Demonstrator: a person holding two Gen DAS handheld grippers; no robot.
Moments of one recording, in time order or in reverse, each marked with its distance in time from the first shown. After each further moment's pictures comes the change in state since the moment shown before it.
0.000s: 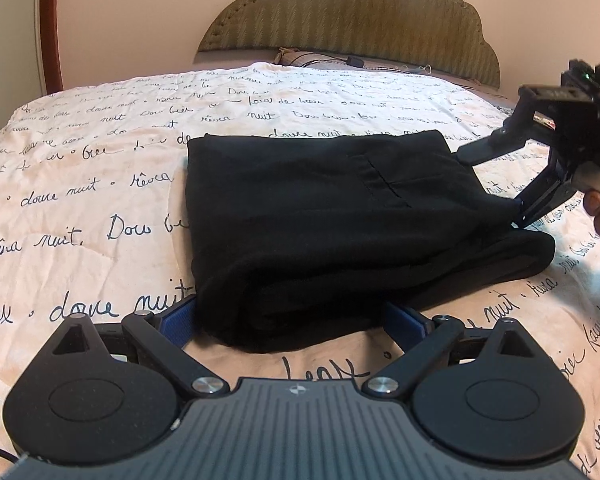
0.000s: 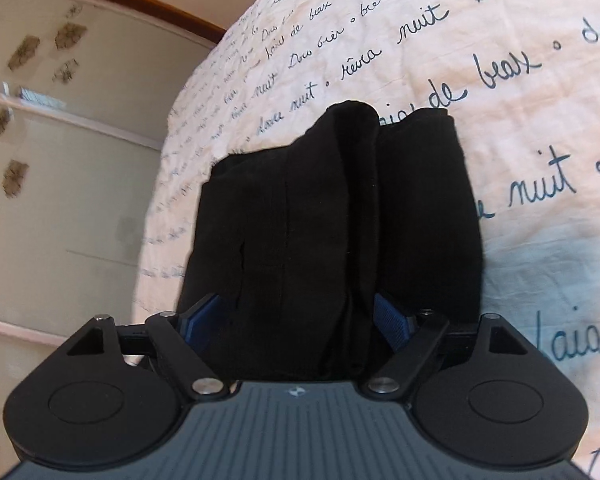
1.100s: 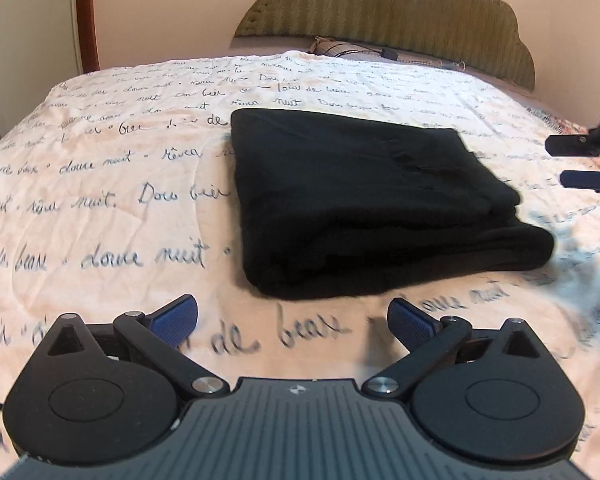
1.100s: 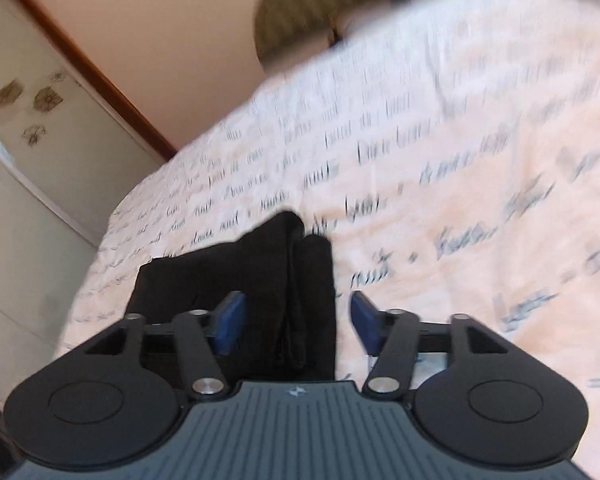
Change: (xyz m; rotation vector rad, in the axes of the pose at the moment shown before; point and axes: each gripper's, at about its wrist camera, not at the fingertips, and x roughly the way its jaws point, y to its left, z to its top) left arm -0.035 -0.026 -0.013 -0.083 0.038 0.093; right arm -0.084 0.041 -0.087 -0.298 -0.531 -0.388
